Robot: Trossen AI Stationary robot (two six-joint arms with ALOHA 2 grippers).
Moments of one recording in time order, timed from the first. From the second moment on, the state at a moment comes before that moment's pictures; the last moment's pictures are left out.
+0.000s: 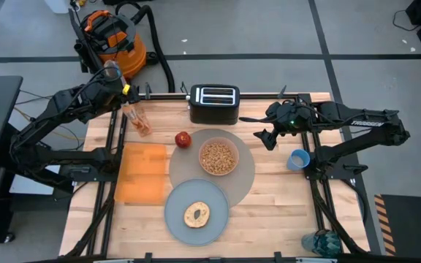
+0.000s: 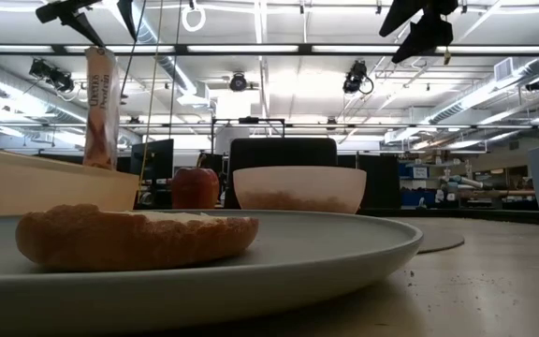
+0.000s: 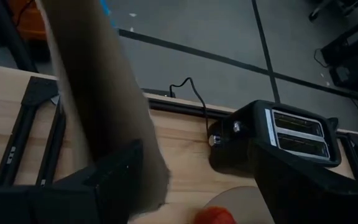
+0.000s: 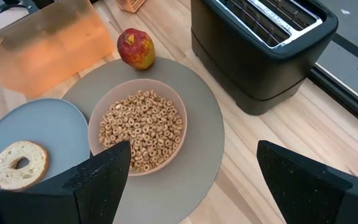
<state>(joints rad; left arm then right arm) 0.50 0.96 1.36 -1.20 -0.54 -1.02 -0.05 1.07 1.20 -0.92 0.27 0.49</state>
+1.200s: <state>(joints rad) 0.48 1.03 1.36 -1.05 -0.54 -0.92 -0.05 1.07 1.20 -0.93 0.27 0.47</state>
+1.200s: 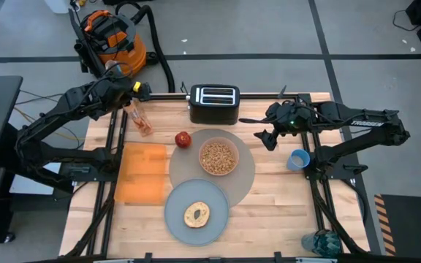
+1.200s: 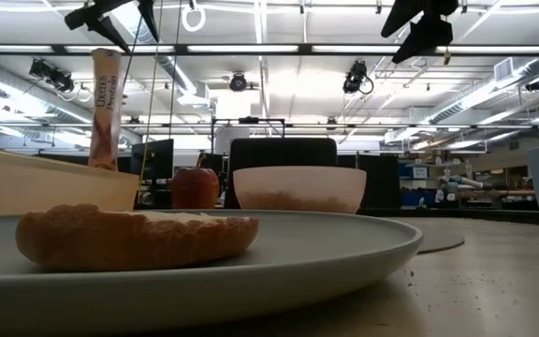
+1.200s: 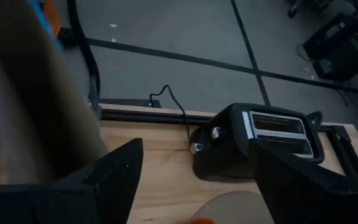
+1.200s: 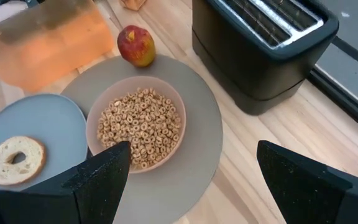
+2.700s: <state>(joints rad) 0.20 0.89 1.36 -0.98 -0.63 -0.75 0.14 1.15 0.78 -1.29 0.04 1.27</state>
